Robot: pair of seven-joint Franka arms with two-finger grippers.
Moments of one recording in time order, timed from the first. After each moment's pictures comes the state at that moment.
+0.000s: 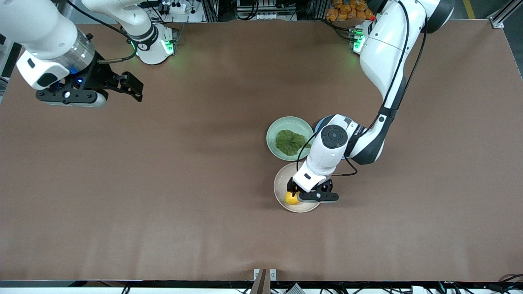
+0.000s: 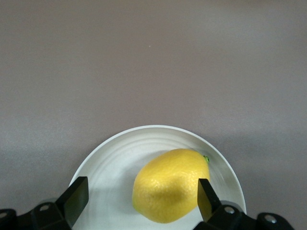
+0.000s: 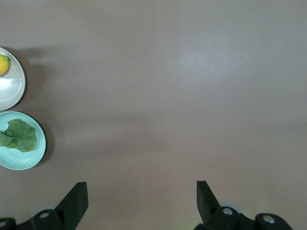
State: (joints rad) left arm -0.45 0.79 -0.08 -1.46 0.17 2.57 -0.57; right arm 0.37 -0.01 -0.06 -1.58 0.05 1.55 0.41
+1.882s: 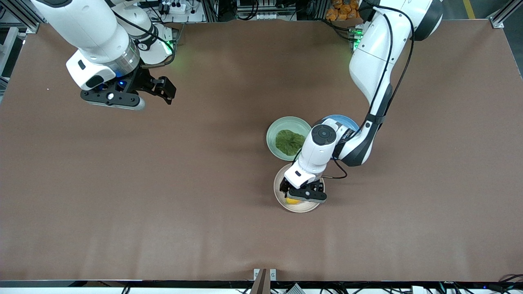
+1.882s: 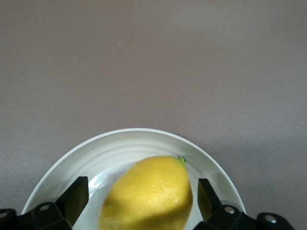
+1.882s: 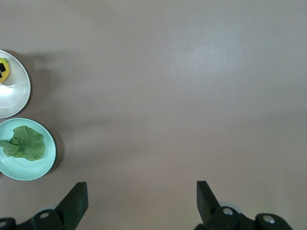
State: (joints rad) left arm -0.50 0.88 -0.04 -1.47 0.21 2.73 -0.57; right arm 0.49 0.06 -0.06 -1.54 0.01 1.56 0.58
